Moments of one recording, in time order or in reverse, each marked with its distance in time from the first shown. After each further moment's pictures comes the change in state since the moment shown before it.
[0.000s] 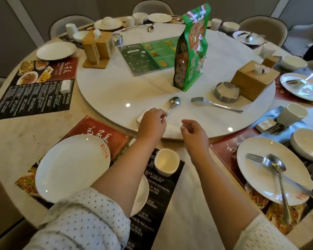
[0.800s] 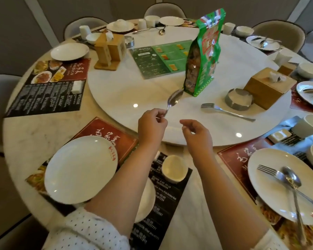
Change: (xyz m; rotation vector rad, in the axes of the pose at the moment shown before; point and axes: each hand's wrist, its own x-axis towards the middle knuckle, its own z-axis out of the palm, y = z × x) left_hand -0.006 -0.003 -0.020 -0.247 0.254 -0.136; right_hand 0.004 -0.026 0.014 -0.033 -0.062 -0.073
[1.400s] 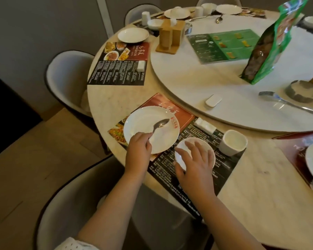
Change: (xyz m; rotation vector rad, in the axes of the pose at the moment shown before) left_hand -0.154 -0.136 -0.186 0.332 0.110 -0.065; right_hand -0.219 0.007 0.097 -0.715 -0.254 -0.515
